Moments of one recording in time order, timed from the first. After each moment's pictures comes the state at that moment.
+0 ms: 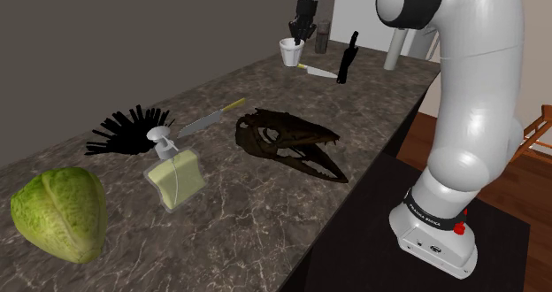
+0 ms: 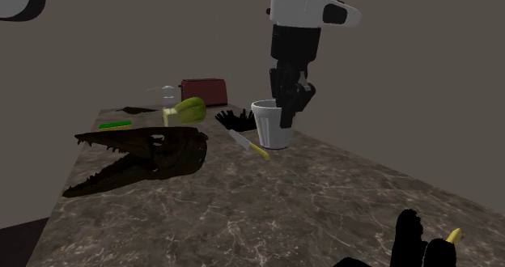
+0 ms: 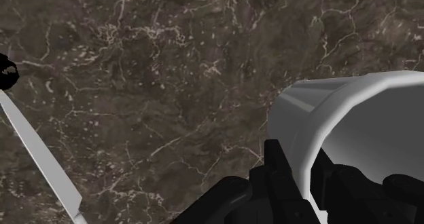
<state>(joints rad) -0.13 0.44 -0.32 -1.27 0.33 1.63 -0.29</state>
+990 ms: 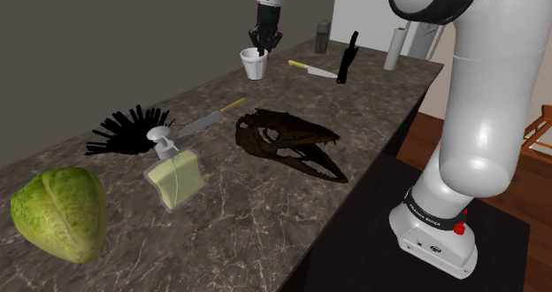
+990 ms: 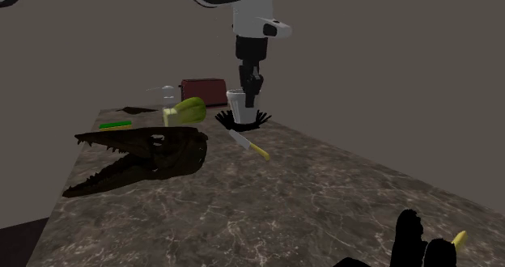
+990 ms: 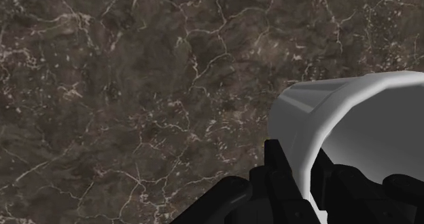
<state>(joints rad) 0.11 0.31 -0.24 -1.45 0.28 1.76 -0.01</state>
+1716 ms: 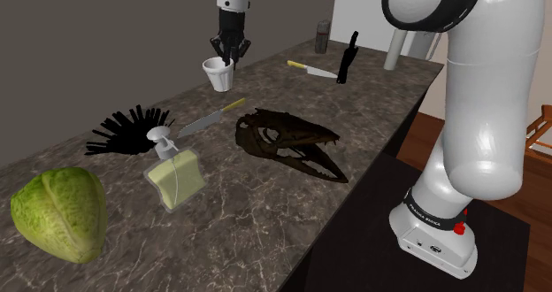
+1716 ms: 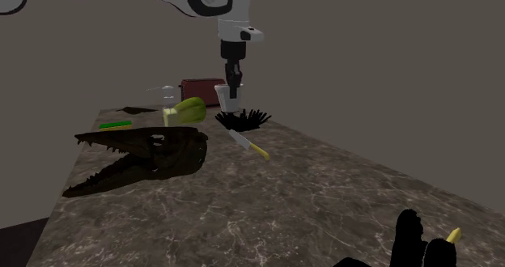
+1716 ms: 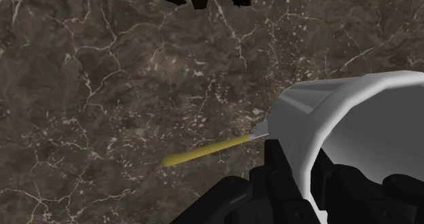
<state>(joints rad) 0.26 0.36 -0.16 -1.39 0.26 1.79 0.22</state>
